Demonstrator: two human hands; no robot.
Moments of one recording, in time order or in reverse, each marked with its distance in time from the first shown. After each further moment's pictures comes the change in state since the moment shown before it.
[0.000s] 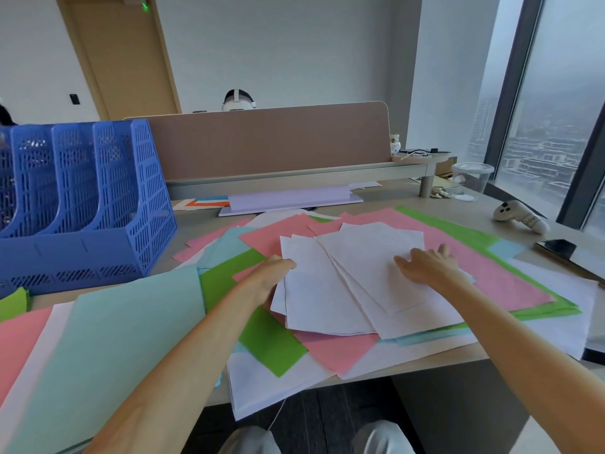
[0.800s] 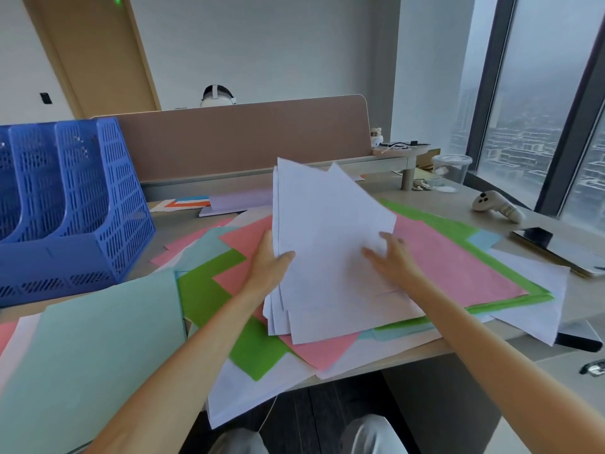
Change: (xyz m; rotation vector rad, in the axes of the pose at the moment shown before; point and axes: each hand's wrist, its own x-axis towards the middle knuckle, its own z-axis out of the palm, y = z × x) left_hand -0.002 0.011 0.035 0.040 0.235 0.469; right_hand -0.024 -0.015 0.009 0.826 0.086 -0.140
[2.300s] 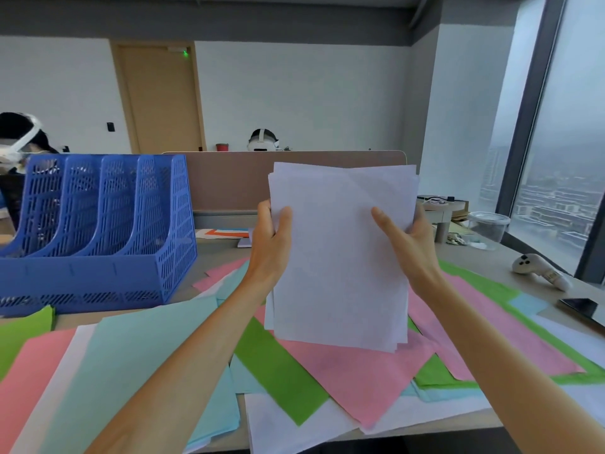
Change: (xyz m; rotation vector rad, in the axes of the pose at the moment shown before) left_hand 0.009 0.085 -0.080 -0.219 0.292 0.291; right_hand -0.031 -0.154 -0.025 0.820 0.146 -0.431
